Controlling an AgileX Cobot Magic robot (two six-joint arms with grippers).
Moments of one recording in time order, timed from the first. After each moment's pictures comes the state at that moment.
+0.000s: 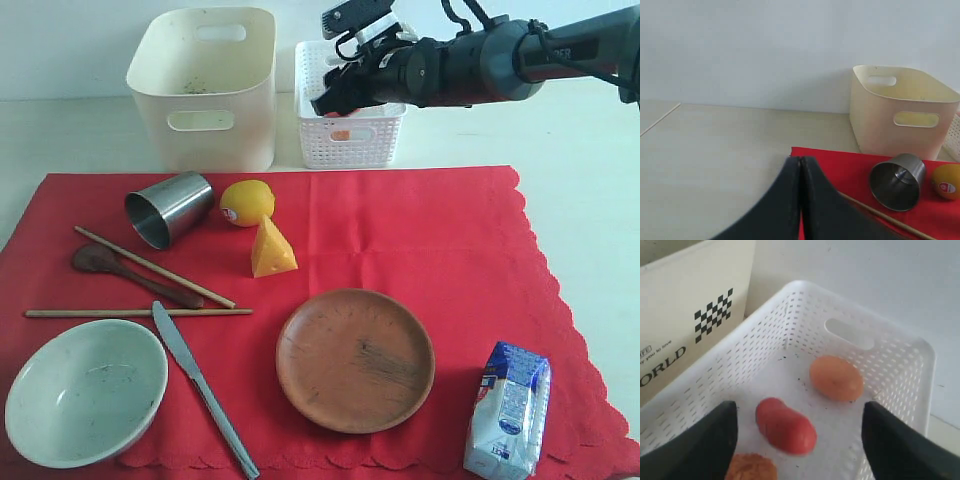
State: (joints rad) left arm 0.05 0.01 0.00 -0.02 0.16 -0.03; right arm 0.39 2.31 -1.64 0.24 -0.08 -0.45
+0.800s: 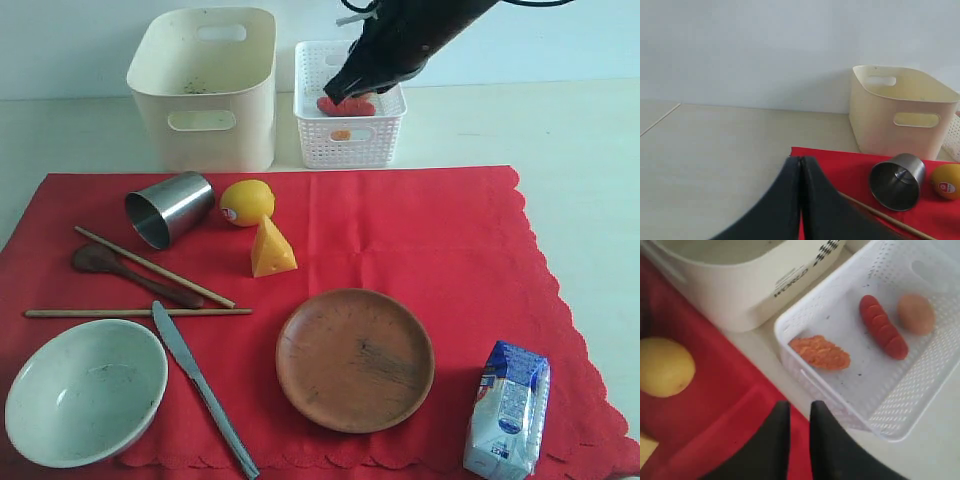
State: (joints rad) left arm 0.05 0.01 0.00 -0.02 0.16 -0.03; right arm 0.40 1.99 -1.59 0.26 0.62 -0.57
